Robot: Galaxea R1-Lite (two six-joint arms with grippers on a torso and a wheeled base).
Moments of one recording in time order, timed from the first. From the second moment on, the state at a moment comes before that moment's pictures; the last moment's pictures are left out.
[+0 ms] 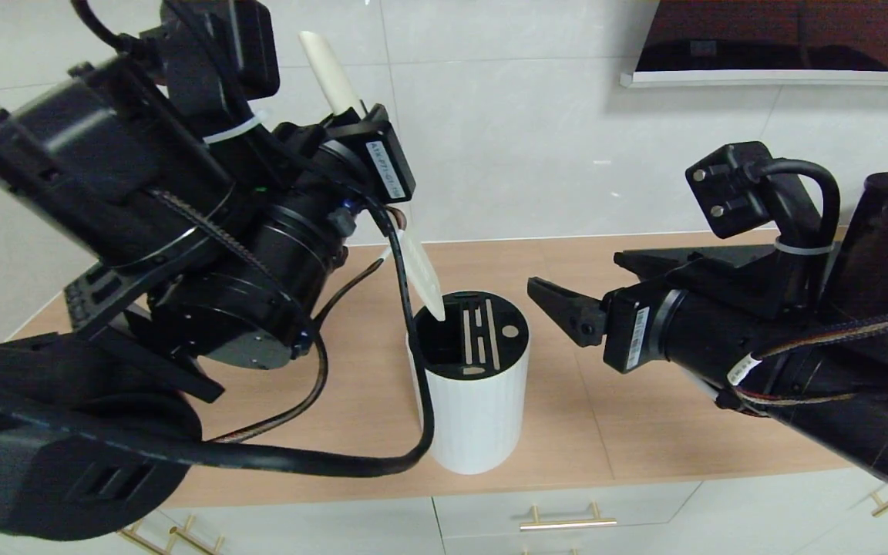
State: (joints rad) left arm -0.76 1.70 -0.99 -1.14 0.58 0.05; right arm 0.87 1.53 -0.84 -0.68 -0.31 0.06
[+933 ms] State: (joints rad) left arm -0.77 1.82 -0.98 -1.14 0.62 0.05; right arm 0.87 1.55 -0.84 -0.68 -0.31 0.06
